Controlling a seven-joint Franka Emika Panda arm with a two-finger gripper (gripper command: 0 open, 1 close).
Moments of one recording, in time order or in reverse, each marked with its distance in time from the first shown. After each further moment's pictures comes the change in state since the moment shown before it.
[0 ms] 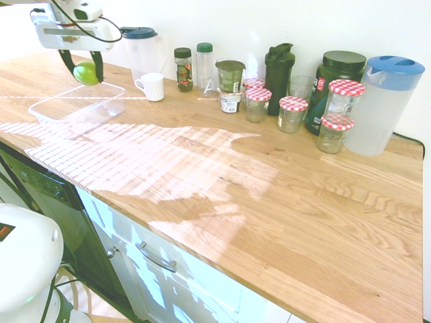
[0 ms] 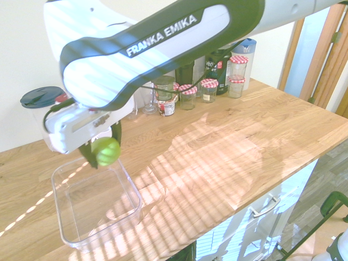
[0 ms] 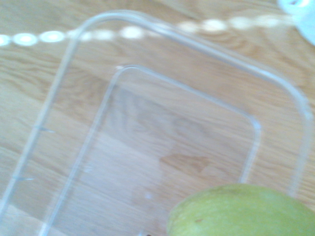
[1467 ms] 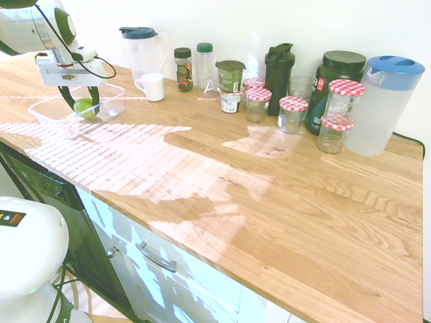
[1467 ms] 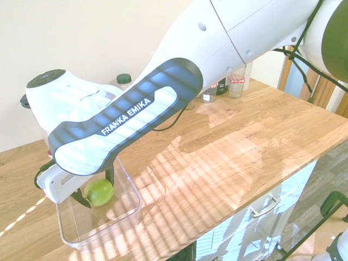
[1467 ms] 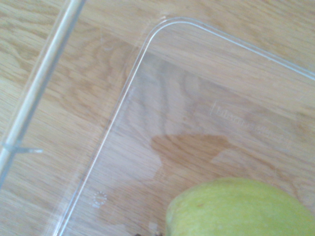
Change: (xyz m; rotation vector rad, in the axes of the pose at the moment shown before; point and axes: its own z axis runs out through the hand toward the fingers) arm -0.013 -0.034 0.096 -0.069 0.005 0.034
